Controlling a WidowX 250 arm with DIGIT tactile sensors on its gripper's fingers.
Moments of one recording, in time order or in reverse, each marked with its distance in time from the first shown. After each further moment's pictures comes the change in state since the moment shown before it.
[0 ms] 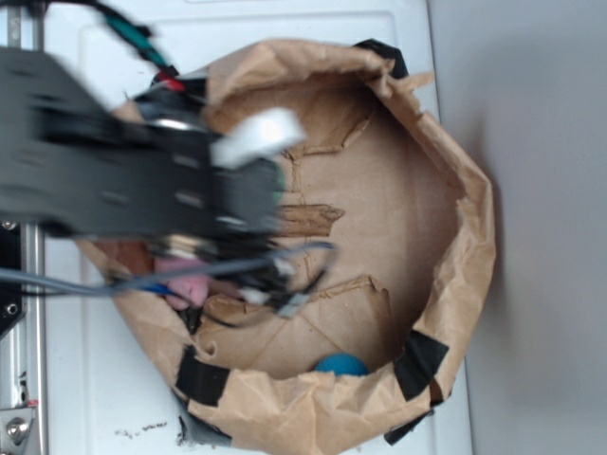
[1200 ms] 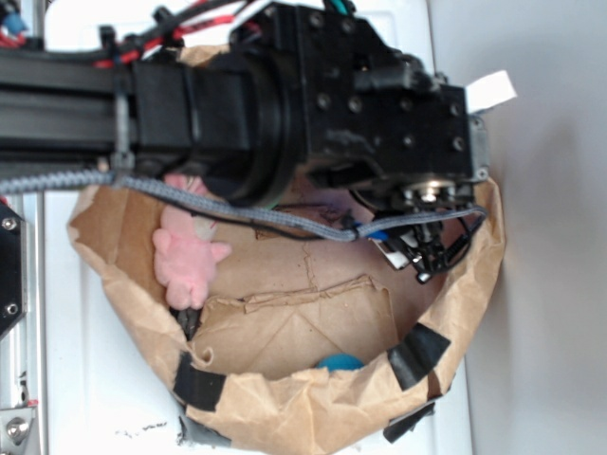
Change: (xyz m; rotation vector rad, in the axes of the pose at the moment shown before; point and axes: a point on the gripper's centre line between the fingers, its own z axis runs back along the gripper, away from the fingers) arm 0.066 -0.017 -0.025 -0.020 -0.005 -0.089
